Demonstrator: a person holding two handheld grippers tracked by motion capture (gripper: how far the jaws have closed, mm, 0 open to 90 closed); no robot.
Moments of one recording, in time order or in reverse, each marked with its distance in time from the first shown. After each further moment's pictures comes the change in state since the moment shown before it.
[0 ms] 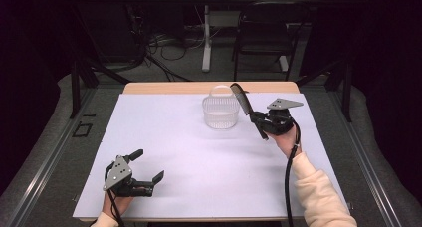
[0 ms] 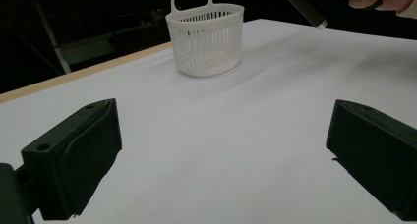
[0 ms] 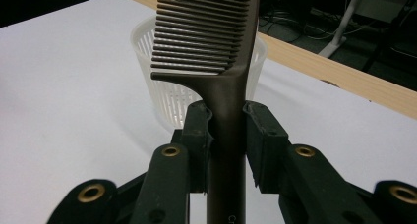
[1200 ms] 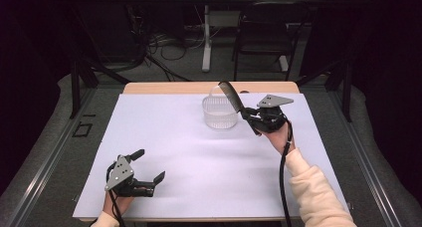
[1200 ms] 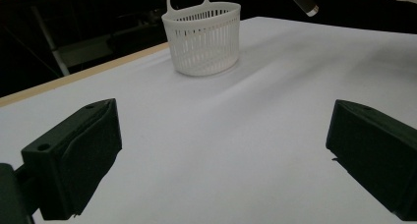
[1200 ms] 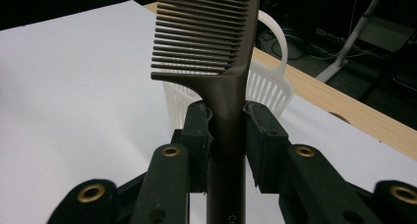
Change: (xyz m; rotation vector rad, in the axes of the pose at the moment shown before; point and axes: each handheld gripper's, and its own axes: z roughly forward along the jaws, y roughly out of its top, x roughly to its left) left arm -0.001 0.000 0.002 0.001 -0.006 0.019; right arm 0.024 0.025 0.006 -0.022 0.010 -0.096
